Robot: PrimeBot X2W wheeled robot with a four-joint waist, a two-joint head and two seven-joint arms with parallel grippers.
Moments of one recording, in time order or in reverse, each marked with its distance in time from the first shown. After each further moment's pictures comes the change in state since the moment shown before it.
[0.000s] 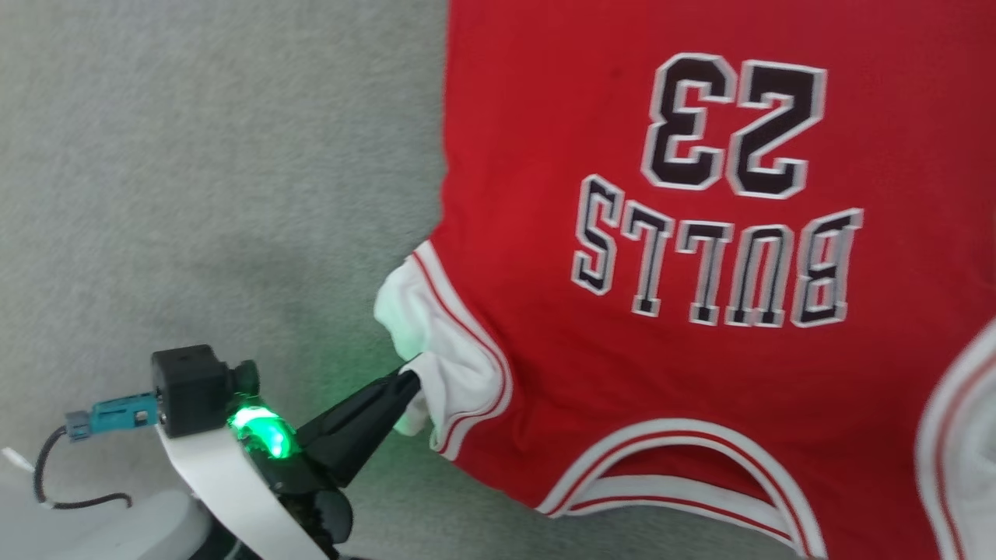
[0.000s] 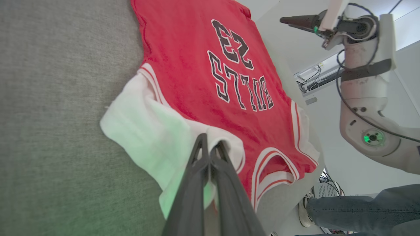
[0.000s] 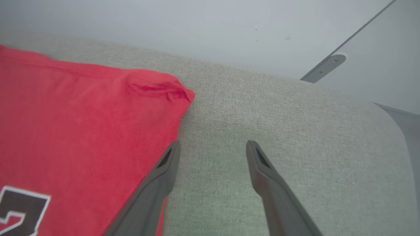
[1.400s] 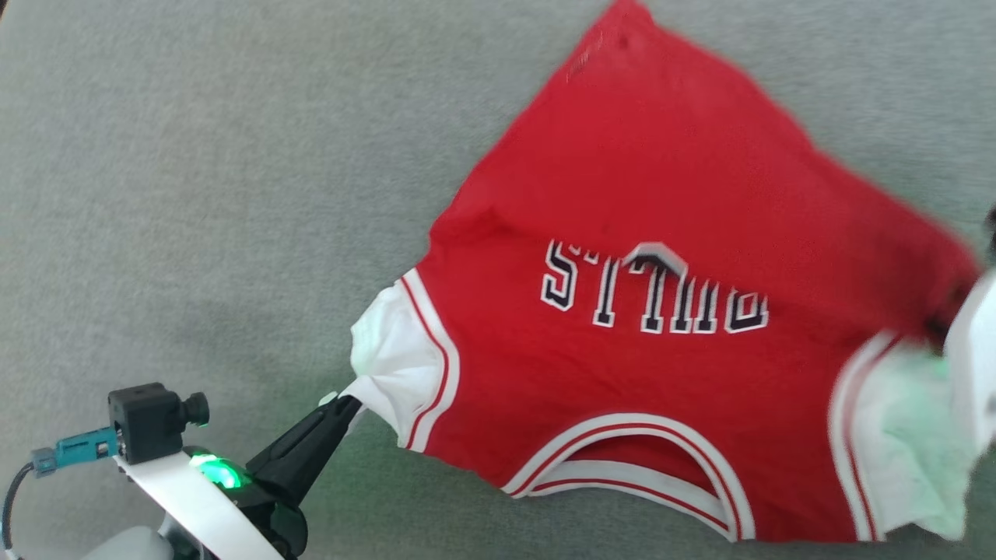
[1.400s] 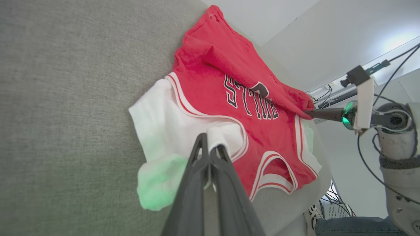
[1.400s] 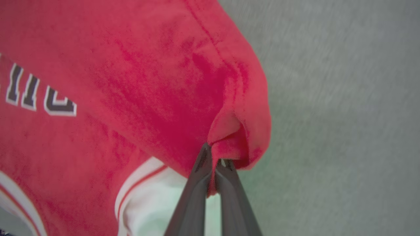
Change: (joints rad) left arm 0.141 -0.006 0.095 0.099 -0.057 0.000 0.000; right arm 0.539 -0.110 0.081 -0.213 0.301 0.000 0.154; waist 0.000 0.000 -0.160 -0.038
